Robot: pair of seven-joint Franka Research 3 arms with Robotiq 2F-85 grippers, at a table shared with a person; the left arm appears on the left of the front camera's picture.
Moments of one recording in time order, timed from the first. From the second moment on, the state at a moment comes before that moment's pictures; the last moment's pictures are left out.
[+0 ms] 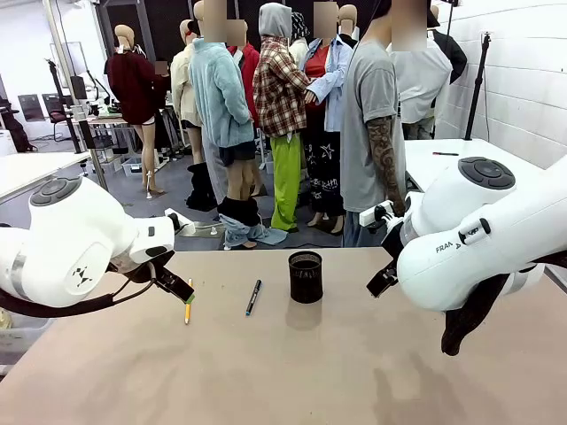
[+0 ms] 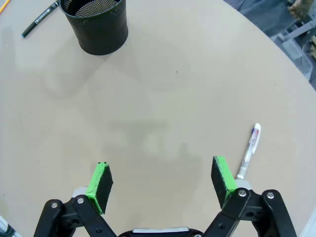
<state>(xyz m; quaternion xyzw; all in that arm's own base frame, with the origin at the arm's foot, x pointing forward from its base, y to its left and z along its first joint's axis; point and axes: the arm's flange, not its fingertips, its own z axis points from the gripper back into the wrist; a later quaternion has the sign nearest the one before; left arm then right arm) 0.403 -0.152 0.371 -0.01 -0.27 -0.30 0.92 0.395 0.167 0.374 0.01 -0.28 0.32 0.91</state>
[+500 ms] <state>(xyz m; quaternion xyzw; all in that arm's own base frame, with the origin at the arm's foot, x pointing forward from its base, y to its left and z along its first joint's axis) 0.403 -0.152 0.371 -0.01 -0.27 -0.30 0.92 0.395 0.167 0.374 0.01 -0.28 0.32 0.91</state>
